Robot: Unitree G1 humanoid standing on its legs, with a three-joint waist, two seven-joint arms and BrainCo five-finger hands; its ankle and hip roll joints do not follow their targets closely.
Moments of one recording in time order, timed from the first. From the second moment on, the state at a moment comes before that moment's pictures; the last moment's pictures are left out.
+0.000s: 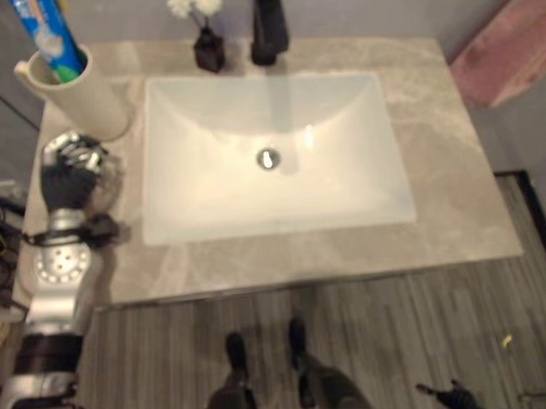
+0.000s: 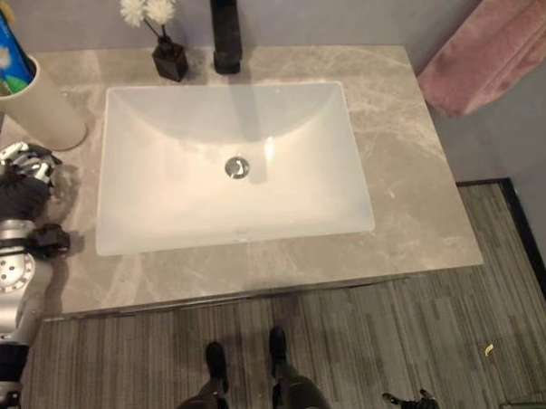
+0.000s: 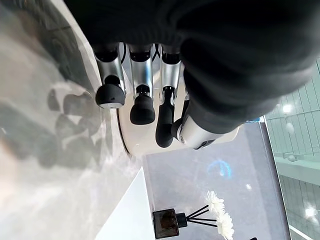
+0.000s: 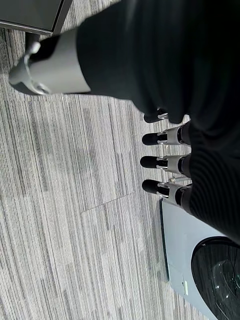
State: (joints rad) left arm -0.28 0.74 0.07 0.16 -0.47 -0.27 0.24; right arm 0.05 -0.36 0.02 1.24 0.23 -0.11 -0.19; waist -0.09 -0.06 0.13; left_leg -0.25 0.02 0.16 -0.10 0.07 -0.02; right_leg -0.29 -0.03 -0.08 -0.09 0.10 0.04
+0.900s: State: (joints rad) left arm -0.44 0.81 0.06 0.18 -0.53 -0.32 0.31; right arm 0.04 -0.38 0.04 1.23 0.23 -0.12 -0.20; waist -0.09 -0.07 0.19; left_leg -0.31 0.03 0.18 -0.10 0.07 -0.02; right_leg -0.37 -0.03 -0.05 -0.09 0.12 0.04
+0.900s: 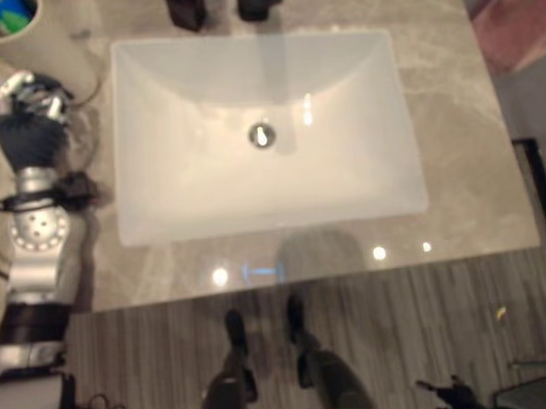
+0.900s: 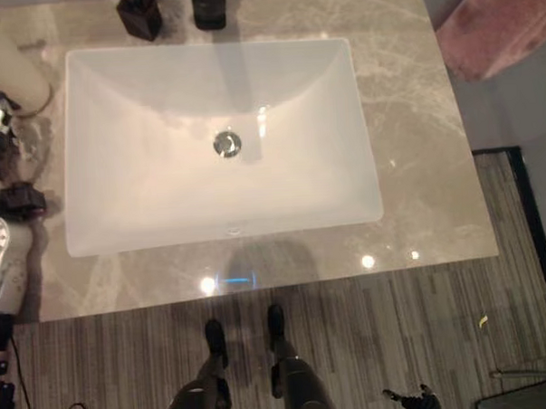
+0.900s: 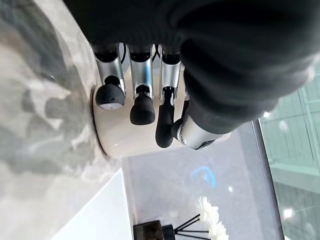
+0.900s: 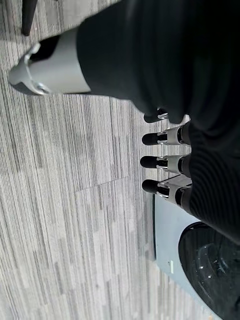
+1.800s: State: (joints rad) left arm -0.57 0.92 0.05 0.17 -0.55 -0.30 0.33; right arm 0.04 -0.39 0.05 1.19 0.24 -0.14 -0.20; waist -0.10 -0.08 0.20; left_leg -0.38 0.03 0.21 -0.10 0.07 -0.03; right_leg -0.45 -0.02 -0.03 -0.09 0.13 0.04
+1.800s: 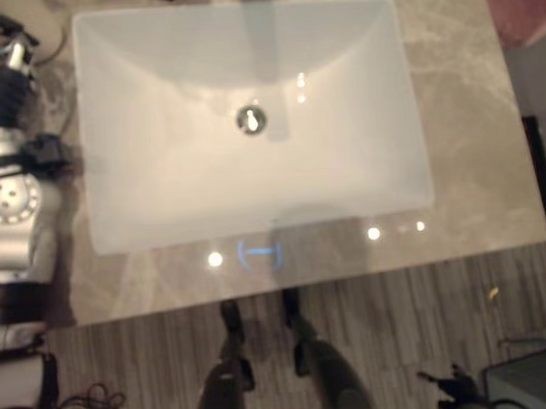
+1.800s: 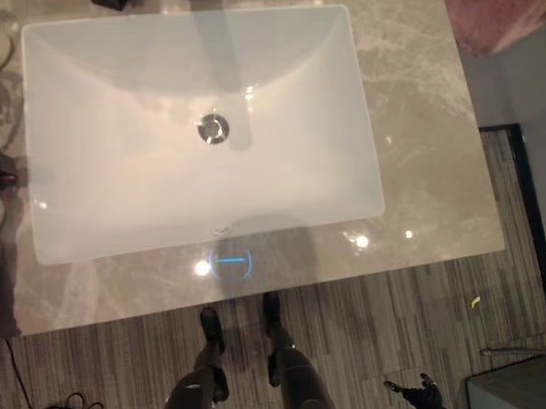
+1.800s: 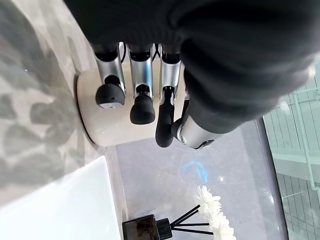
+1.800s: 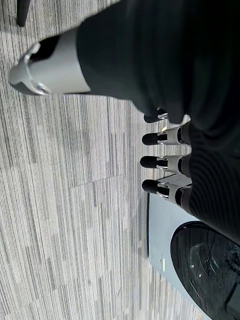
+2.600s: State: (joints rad) left arm -0.36 0.87 0.03 0.13 -0.55 -0.27 0.21; right arm 0.01 -0.42 0.06 1.19 0.24 -0.12 -0.20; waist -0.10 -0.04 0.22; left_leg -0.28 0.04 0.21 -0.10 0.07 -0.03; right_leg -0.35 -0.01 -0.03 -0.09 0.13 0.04
